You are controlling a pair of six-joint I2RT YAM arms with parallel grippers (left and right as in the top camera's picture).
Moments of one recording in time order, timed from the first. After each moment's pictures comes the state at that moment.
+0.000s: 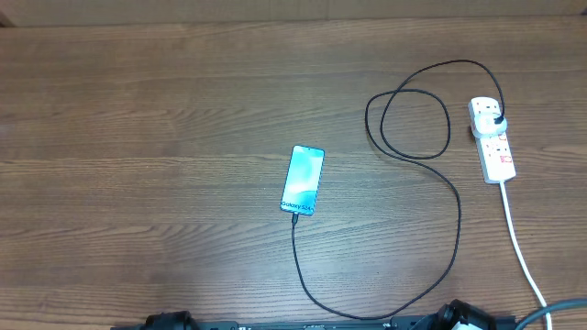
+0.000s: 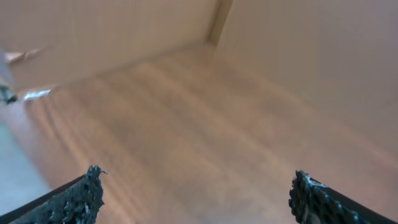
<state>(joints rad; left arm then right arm) 0.08 0.01 1.25 -1.58 -0.48 -0.47 -0.45 0.81 1.77 -0.66 -0.47 0.59</state>
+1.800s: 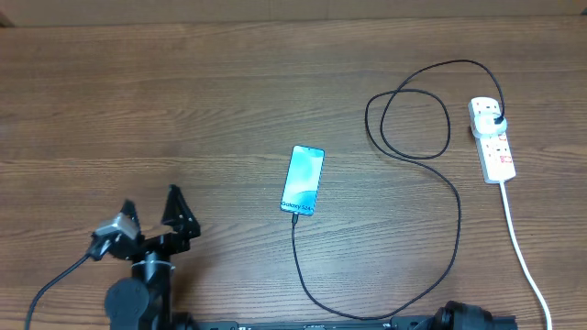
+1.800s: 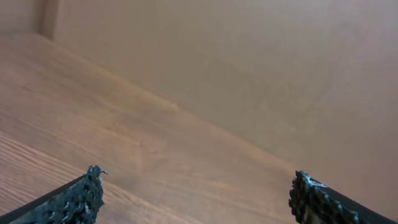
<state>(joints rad) 0.02 0.01 0.23 -0.26 -0.09 -0.48 -0.28 0.28 1.77 -0.65 -0.58 0.42</state>
